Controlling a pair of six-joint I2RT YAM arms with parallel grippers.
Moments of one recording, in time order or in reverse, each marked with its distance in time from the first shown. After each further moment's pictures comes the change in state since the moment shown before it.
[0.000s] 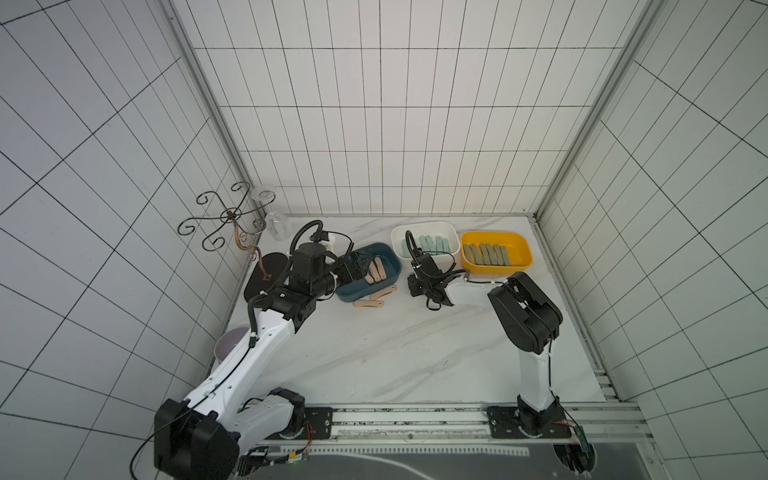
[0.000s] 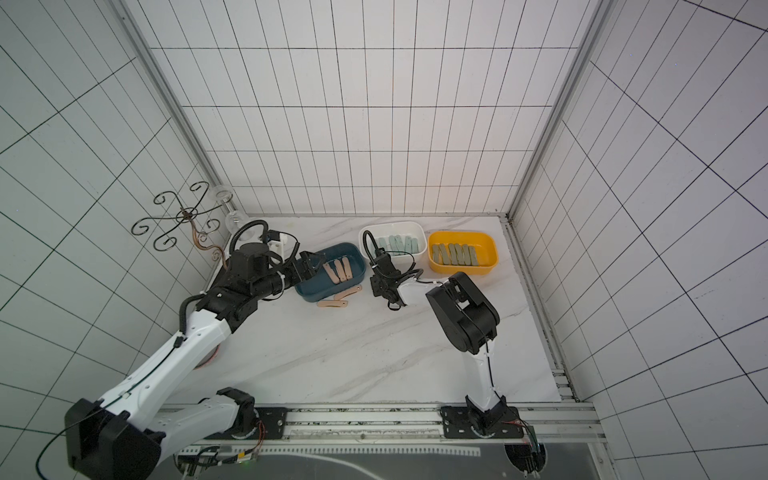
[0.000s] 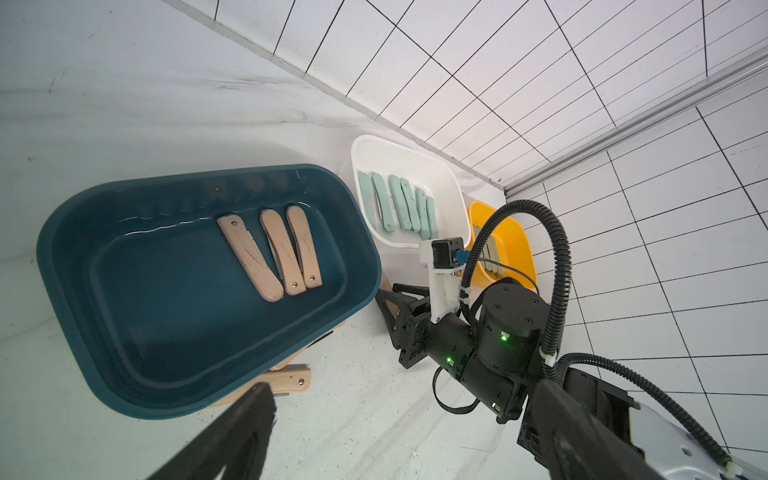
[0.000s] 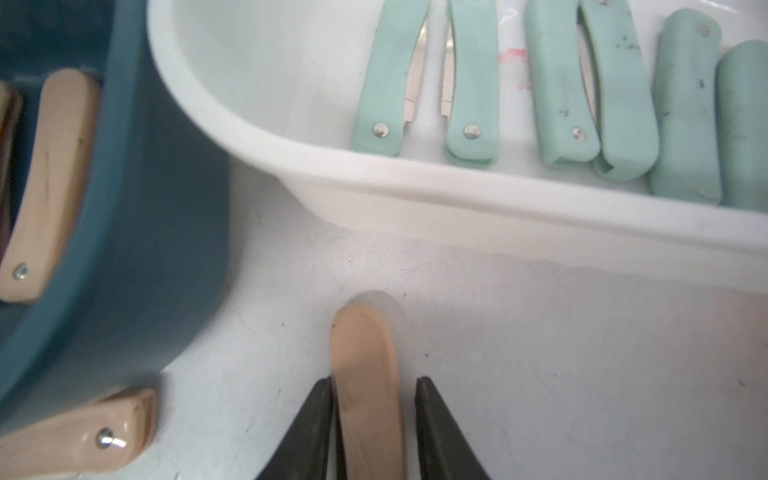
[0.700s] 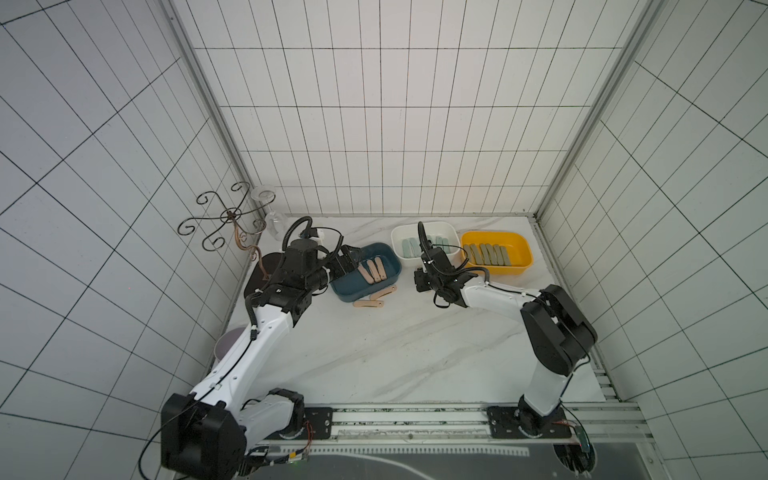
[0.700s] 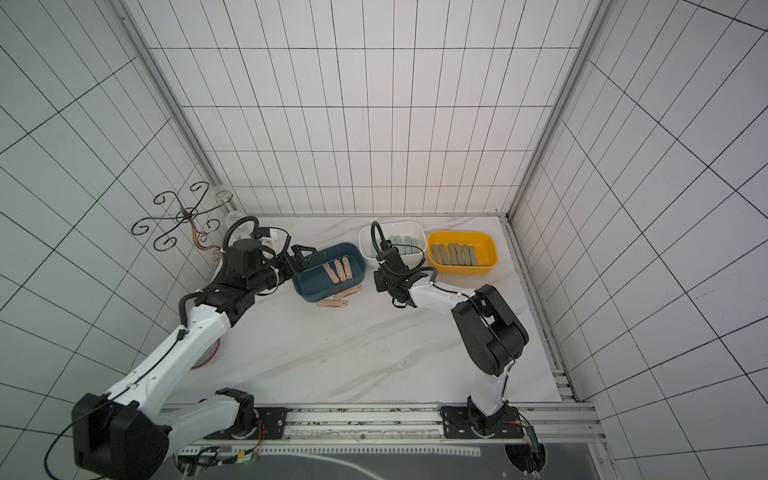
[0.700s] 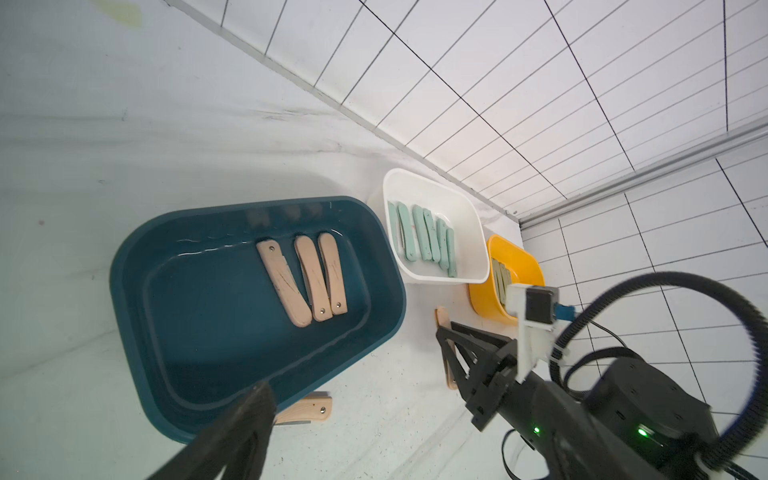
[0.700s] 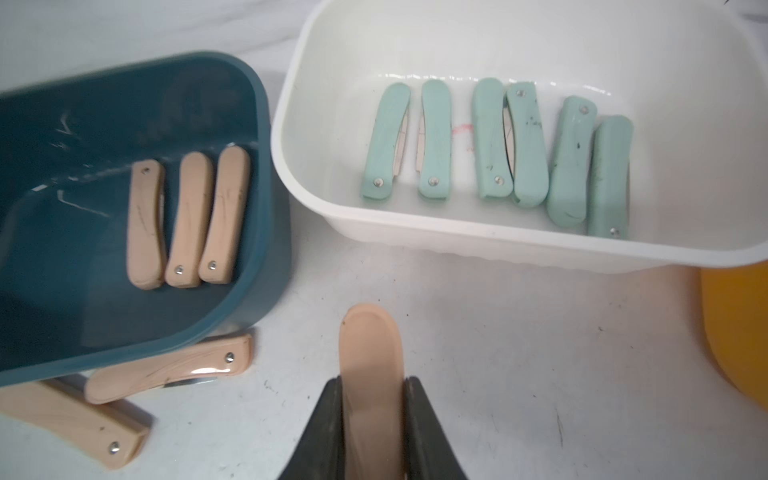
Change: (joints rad) left arm 0.122 0.044 0.000 0.044 0.016 -0.014; right arm 0.000 -0.268 -0.069 -0.078 -0.040 0.032
